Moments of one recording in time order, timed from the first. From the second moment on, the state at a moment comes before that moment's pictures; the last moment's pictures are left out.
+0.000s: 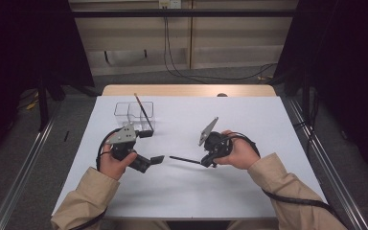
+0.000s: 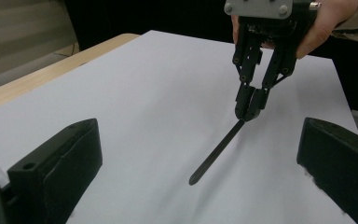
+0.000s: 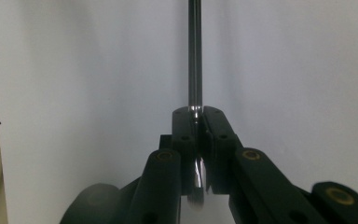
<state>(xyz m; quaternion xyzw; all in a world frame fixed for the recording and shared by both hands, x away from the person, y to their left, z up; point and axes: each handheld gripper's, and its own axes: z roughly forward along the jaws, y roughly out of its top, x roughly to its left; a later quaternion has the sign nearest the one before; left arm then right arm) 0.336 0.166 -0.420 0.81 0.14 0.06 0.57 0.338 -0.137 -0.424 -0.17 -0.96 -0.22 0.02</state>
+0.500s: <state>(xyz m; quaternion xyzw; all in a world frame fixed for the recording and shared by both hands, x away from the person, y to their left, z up) 0.341 0.141 -0.414 0.84 0.12 0.03 0.52 0.338 -0.131 -0.421 -0.16 -0.96 -0.21 0.02</state>
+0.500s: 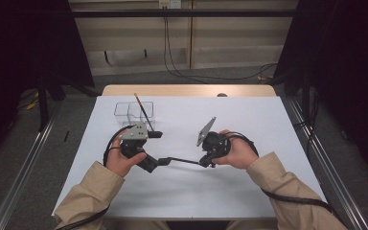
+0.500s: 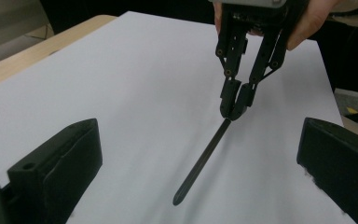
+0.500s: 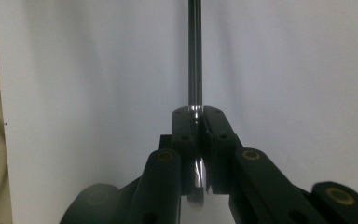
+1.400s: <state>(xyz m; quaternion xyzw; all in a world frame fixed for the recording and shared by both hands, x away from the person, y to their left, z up) 0.346 0.105 -0.407 0.90 0.08 -0.03 0.43 0.337 -0.127 -0.417 -0.14 -0.97 -0.21 0.02</state>
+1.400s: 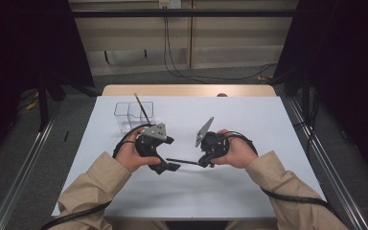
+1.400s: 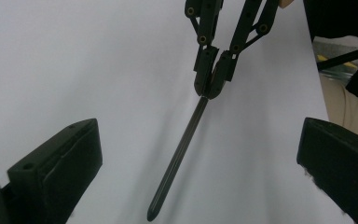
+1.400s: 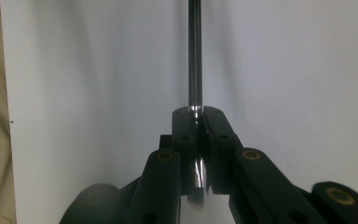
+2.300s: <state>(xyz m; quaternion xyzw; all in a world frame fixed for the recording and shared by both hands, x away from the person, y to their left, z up) 0.347 0.088 -0.404 0.94 0.06 -0.02 0.33 0.337 -0.128 -0.412 -0.13 -0.97 -0.21 0.02</state>
